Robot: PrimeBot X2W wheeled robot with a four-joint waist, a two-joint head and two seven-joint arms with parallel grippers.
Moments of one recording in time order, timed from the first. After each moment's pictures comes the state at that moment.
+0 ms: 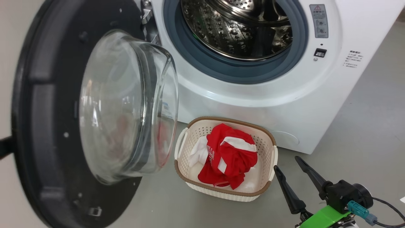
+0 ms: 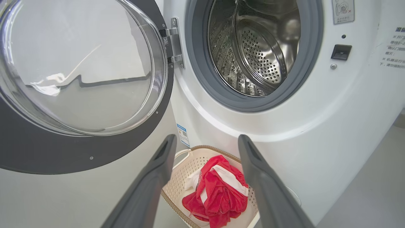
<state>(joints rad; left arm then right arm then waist) -0.46 0.72 0.03 0.19 -1.53 -0.12 0.97 -0.04 -0.16 0.23 0.23 0.29 0.12 -0.26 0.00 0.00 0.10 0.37</state>
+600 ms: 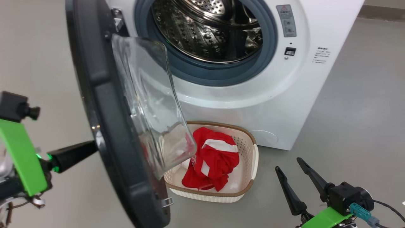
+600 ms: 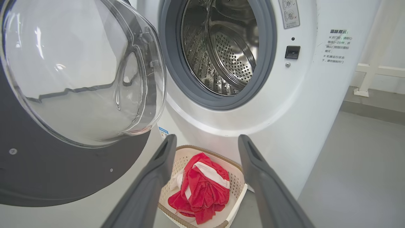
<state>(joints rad) -0.45 0.63 -0.14 -0.02 -1.50 -0.12 0.88 -0.02 -0.14 0.21 0.22 0.30 0.12 -0.26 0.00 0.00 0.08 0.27</state>
